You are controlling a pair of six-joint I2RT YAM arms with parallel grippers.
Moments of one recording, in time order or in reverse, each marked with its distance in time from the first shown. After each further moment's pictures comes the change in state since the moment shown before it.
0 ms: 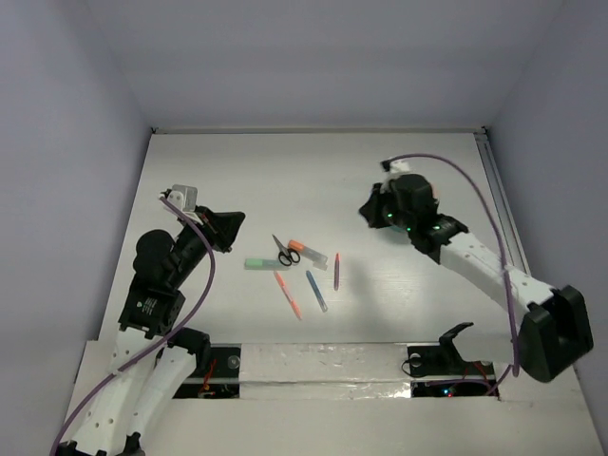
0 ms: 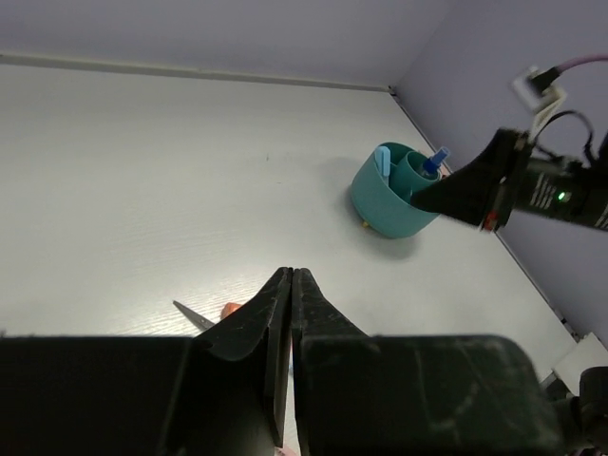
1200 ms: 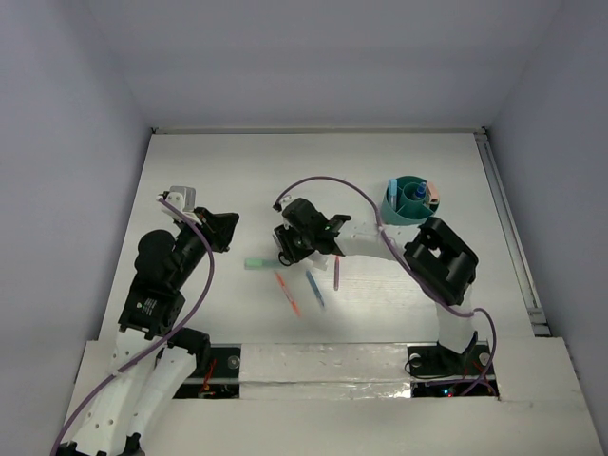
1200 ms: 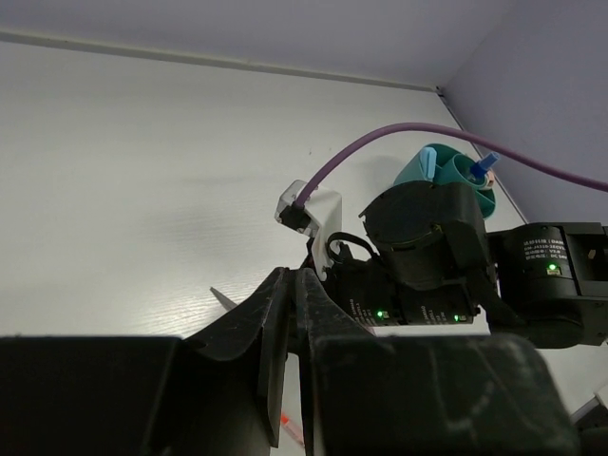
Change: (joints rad) left arm 0.000 -0.002 -0.001 -0.053 -0.099 0.031; right arm 0.474 0.757 0.444 -0.111 0.027 -0.056
